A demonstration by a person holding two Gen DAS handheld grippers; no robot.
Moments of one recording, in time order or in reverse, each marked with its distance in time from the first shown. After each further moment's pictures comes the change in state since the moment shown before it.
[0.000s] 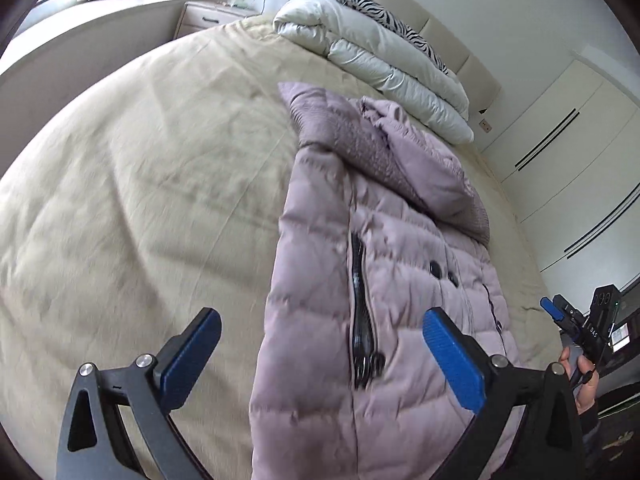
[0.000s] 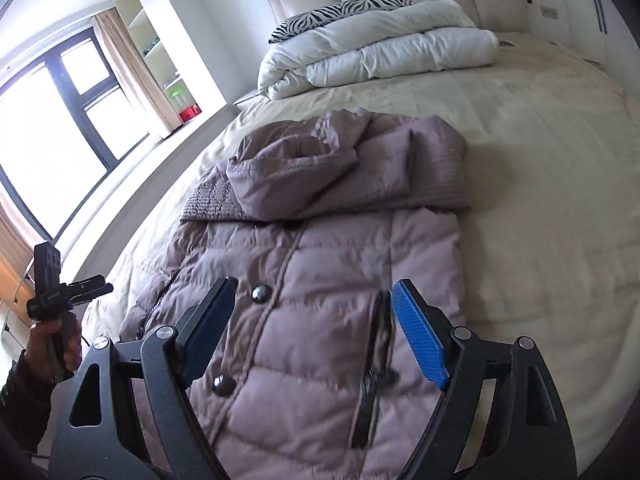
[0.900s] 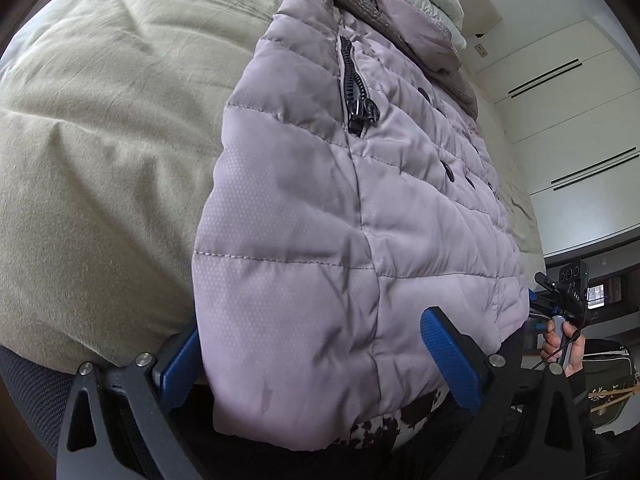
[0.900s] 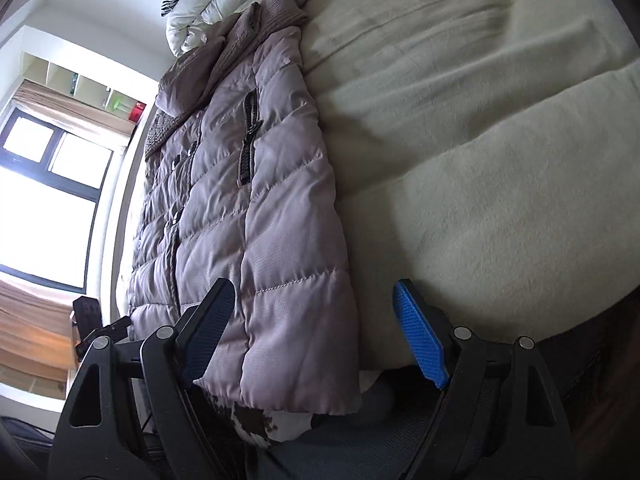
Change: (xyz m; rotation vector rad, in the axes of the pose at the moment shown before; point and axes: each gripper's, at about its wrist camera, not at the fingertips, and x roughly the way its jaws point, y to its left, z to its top) left arm -0.005 0.002 -0.120 0.008 0.327 -0.068; right arm -0.078 -0.106 -0.178 0.431 0.334 0.075
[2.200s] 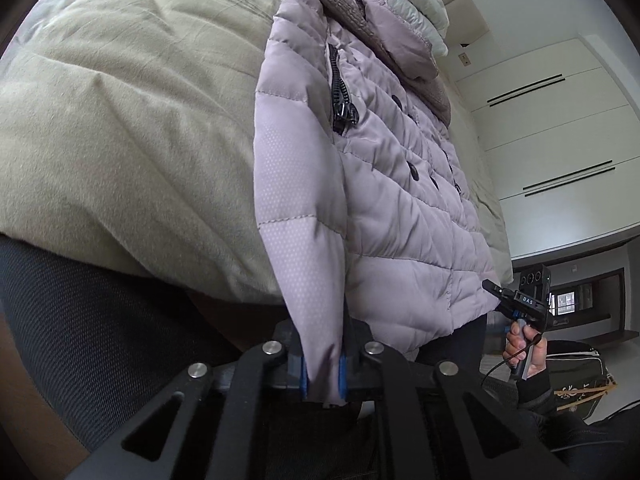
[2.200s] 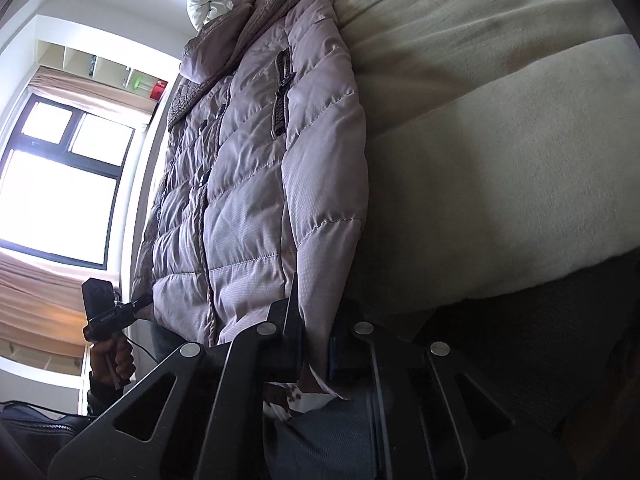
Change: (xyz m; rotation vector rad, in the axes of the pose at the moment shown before) left arm -0.038 -0.001 -0.024 -0.026 0.014 -0.111; right arm -0.003 0.014 -0.032 -0.027 0.049 0.058
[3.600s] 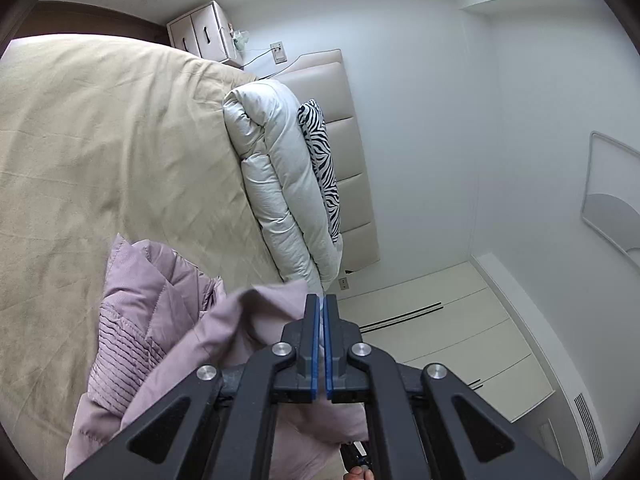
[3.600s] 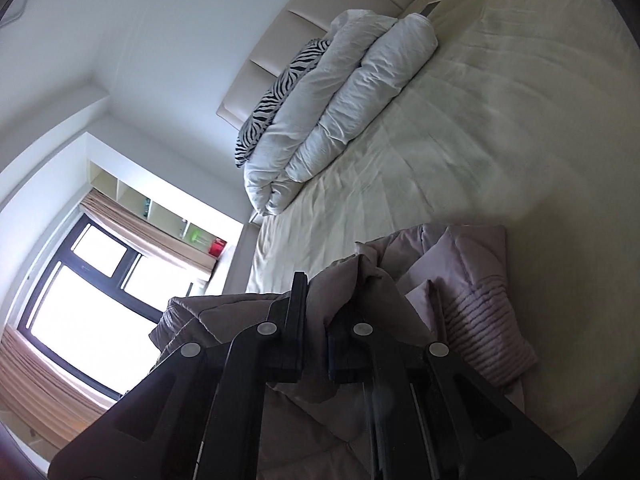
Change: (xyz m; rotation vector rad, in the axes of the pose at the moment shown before) left arm -0.041 -0.018 0.352 -0.301 -0.717 -0.579; right arm 0.039 0.129 0.429 0.048 -0.541 0.179
